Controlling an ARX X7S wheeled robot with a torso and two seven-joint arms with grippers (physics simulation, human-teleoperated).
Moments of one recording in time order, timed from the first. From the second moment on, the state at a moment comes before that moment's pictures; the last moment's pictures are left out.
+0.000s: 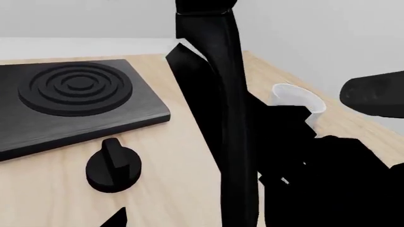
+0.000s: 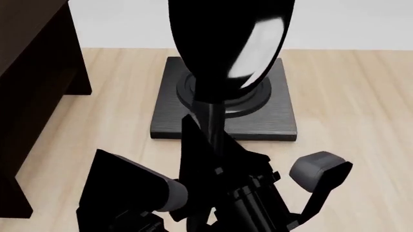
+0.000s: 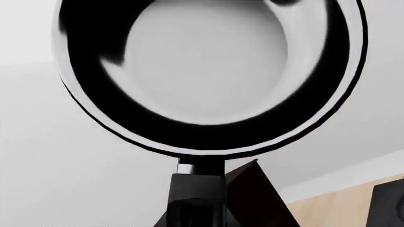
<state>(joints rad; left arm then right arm) -0.65 -0.11 0.33 0.56 -1.38 -1.22 -0.83 0.31 0.09 -0.02 -0.38 1.00 0.44 -0.16</state>
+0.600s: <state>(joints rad) -0.65 -0.13 0.38 0.55 -1.41 -1.15 -0.80 0.25 0.13 -0.06 -0.38 1.01 0.40 -0.17</state>
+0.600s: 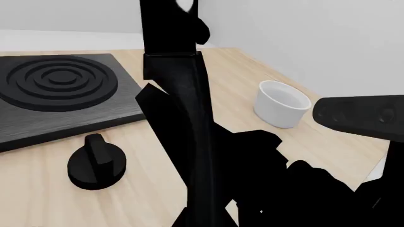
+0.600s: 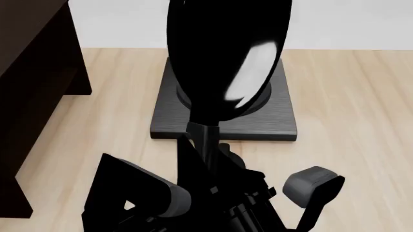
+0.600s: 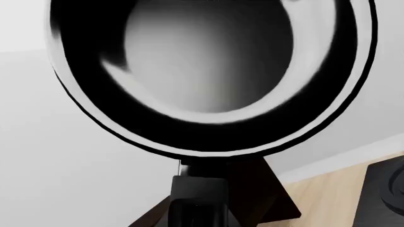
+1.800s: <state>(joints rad) -0.55 -0.12 0.24 0.46 -1.50 -0.91 -0.87 0.29 0.22 -0.01 -0.57 1.14 0.38 -0.03</state>
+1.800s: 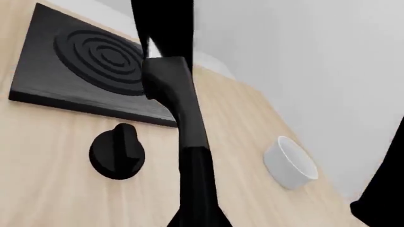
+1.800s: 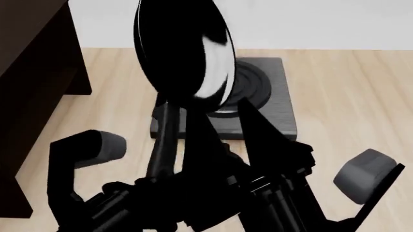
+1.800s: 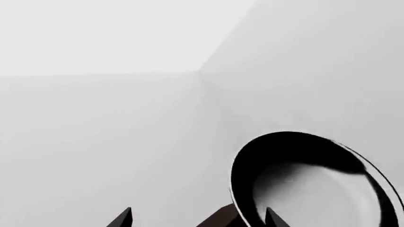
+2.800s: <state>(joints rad) -0.37 -0.09 0.04 0.02 -1.61 -0.62 -0.51 0.19 0.29 0.00 -0.68 0.95 0.34 0.10</state>
